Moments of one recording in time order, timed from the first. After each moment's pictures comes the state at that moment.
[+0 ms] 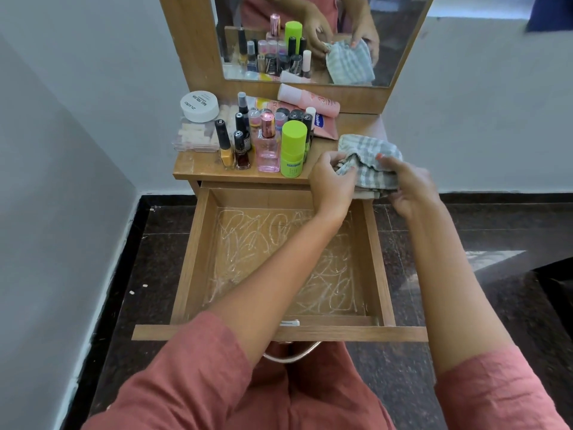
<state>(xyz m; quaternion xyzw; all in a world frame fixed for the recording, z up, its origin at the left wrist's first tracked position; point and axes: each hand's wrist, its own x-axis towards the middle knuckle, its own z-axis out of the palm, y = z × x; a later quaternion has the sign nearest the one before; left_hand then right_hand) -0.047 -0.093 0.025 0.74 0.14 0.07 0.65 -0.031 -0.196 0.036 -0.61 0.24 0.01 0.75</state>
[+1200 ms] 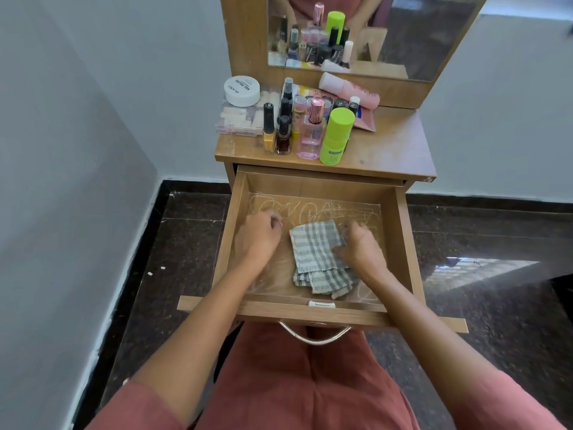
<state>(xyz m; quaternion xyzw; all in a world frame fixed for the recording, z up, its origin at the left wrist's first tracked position) -0.121 0.057 -0.040 0.93 0.14 -0.06 0.33 -0.109 -0.117 -0.064 -0.96 0.03 0.14 0.25</state>
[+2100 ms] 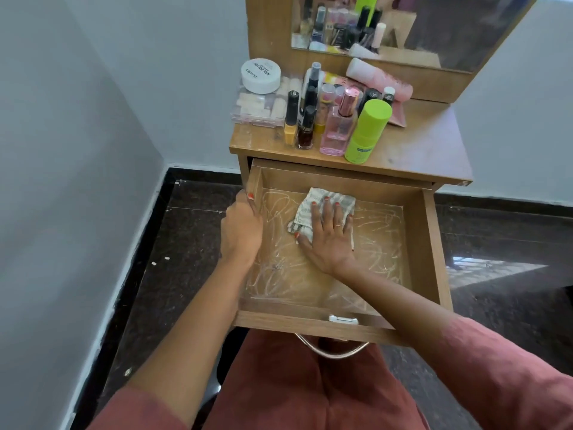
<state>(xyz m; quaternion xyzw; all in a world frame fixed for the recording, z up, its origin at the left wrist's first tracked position) -0.111 0.098 -0.054 0.89 0.26 0.02 0.37 -0.087 -0.049 -0.110 -0.98 -0.13 0.17 0.03</state>
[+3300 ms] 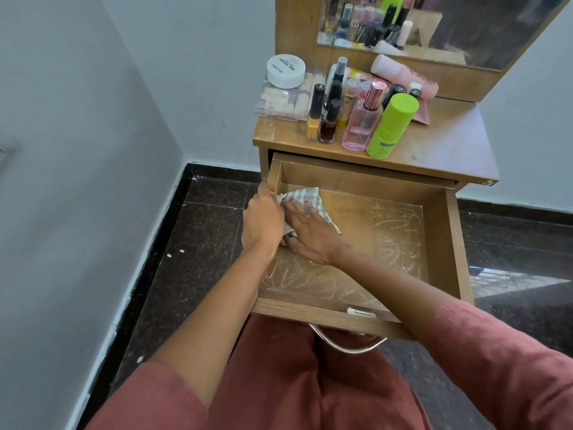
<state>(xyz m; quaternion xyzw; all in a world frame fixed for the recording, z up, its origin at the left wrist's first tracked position) -0.117 0.093 -0.052 0.91 0.25 0.02 0.34 -0.081 -0.015 -0.104 -0.90 -0.39 0.18 0.08</state>
